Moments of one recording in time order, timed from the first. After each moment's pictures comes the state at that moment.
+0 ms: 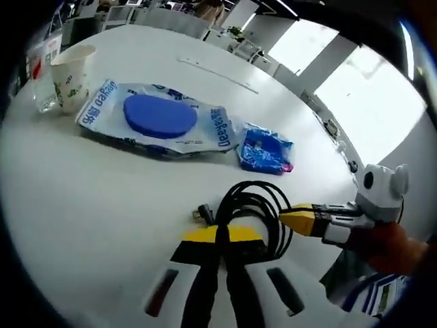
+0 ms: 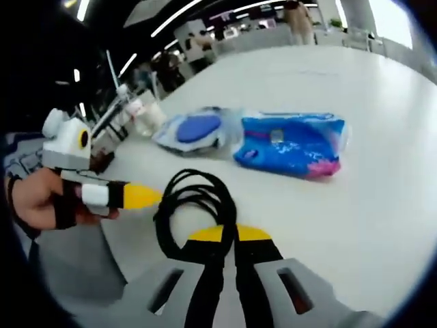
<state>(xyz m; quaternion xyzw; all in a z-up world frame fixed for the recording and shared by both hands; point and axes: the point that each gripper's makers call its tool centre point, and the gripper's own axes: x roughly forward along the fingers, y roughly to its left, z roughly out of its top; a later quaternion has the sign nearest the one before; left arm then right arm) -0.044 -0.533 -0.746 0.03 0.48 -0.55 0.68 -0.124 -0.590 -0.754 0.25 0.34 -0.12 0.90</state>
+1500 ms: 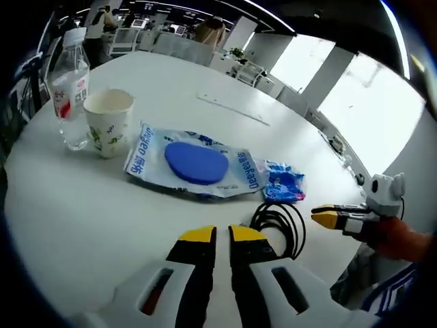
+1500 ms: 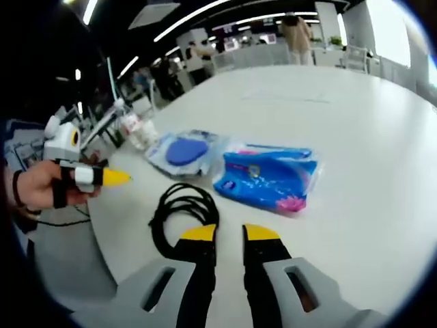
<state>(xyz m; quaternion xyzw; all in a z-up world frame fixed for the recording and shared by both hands) 0.025 -0.501 -0.709 0.01 0.42 -0.54 0.73 -0.140 -0.630 -0.720 0.20 0.32 -0.15 0.91</state>
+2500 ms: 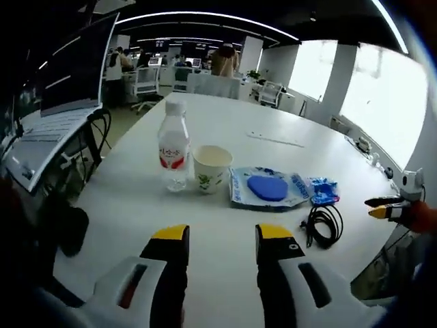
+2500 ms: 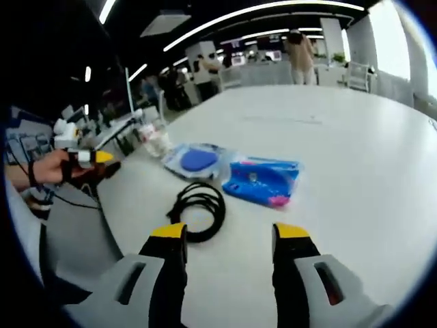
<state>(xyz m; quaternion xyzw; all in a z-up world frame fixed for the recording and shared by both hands) 0.109 -0.396 -0.650 0.06 0.32 -0.49 0.81 -0.181 -0.606 -0.679 0.18 0.29 -0.14 0.93</state>
